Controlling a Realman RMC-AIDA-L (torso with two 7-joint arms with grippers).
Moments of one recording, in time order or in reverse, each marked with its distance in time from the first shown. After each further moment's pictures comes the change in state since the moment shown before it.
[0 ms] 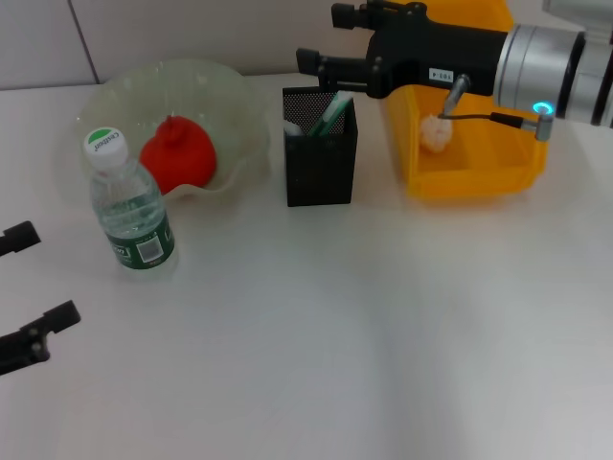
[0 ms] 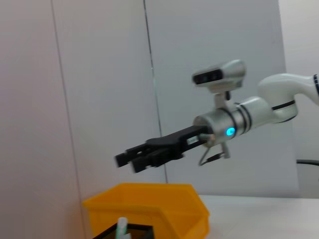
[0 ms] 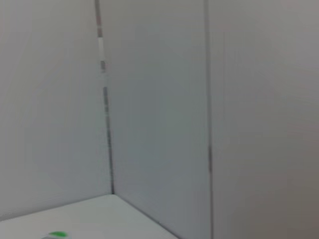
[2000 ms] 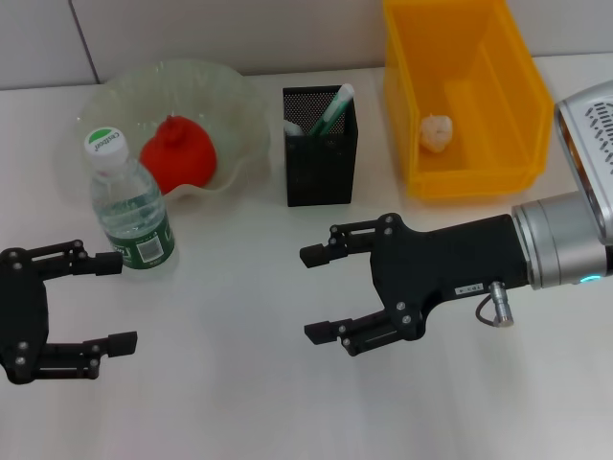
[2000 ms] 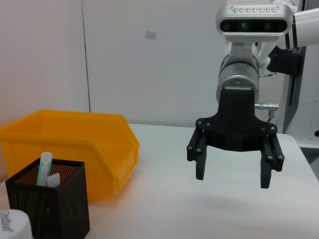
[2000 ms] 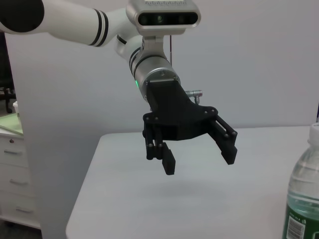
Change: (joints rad) left arm -0.221 0.050 0.014 0.012 0.320 0.020 -0.176; right arm -0.141 0.006 -0.093 -0.088 -0.205 -0.491 -0.104
